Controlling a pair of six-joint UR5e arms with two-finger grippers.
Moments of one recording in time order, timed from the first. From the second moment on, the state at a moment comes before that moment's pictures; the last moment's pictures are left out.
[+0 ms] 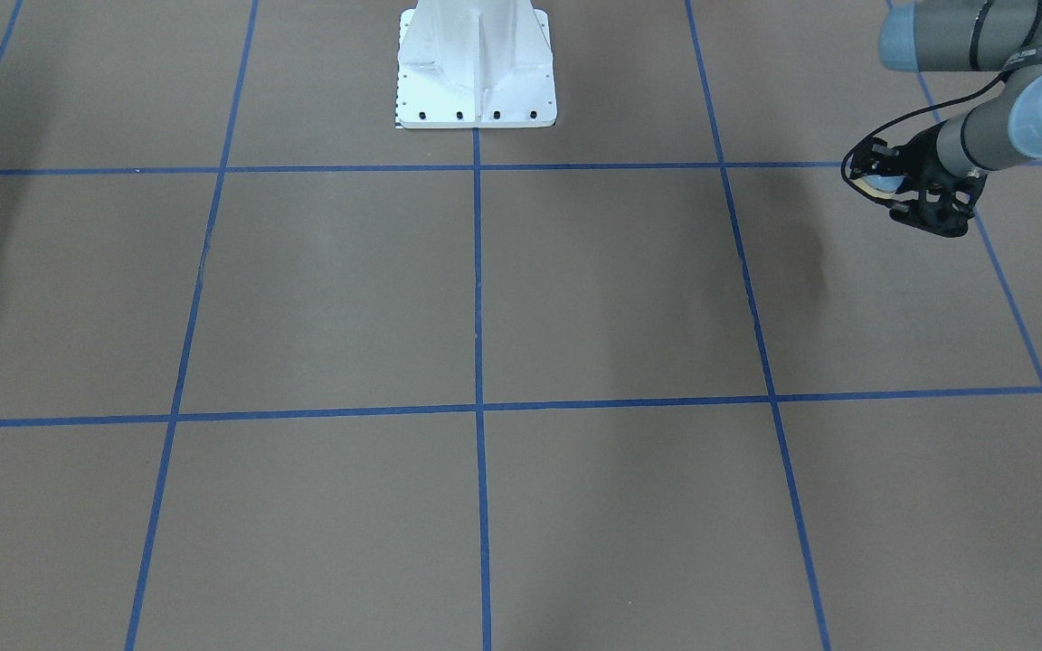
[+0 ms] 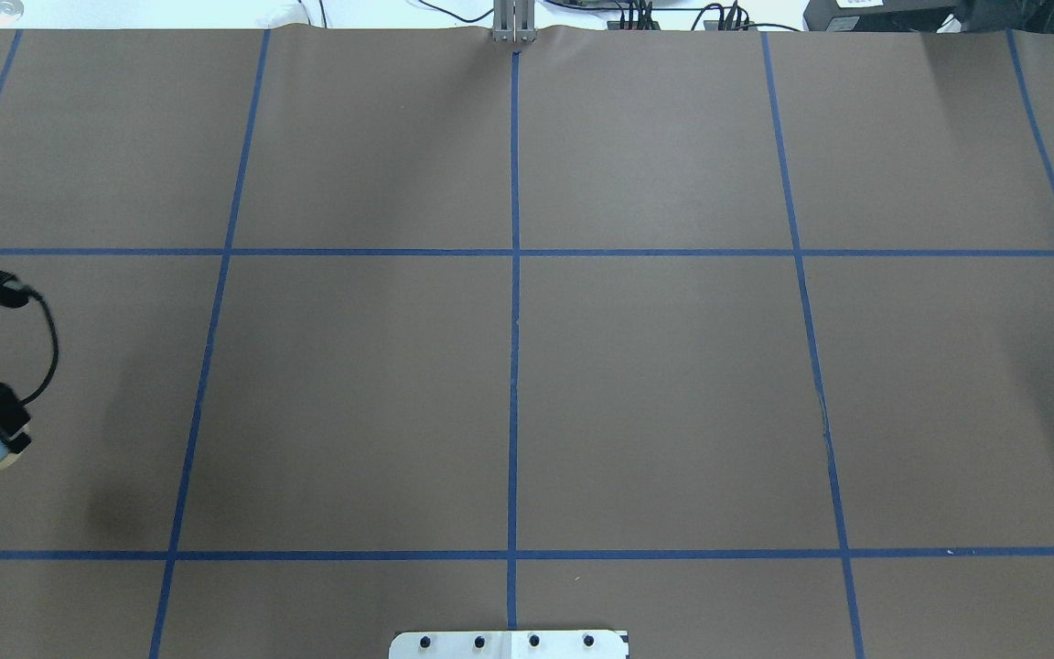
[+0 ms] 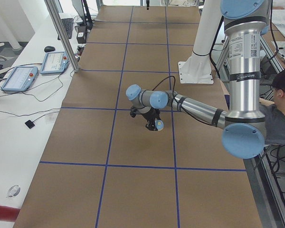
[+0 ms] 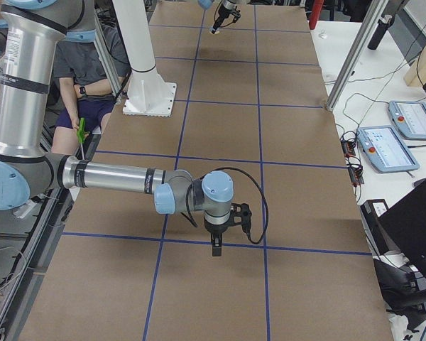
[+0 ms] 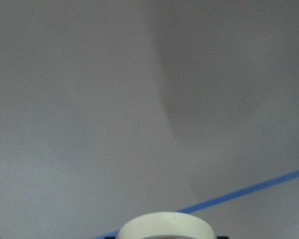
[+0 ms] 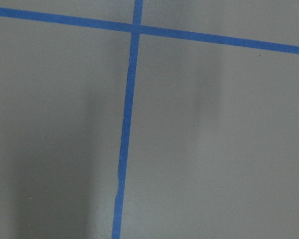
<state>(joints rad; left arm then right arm) -0.94 -1.59 -1.93 -1.26 -2.43 -0.16 1.45 -1.80 1.70 -1.37 2.23 0.08</state>
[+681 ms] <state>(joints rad) -0.82 -2.19 -1.66 -1.07 -2.43 -0.48 1.45 -1.81 1.69 -1.37 2.23 0.08</state>
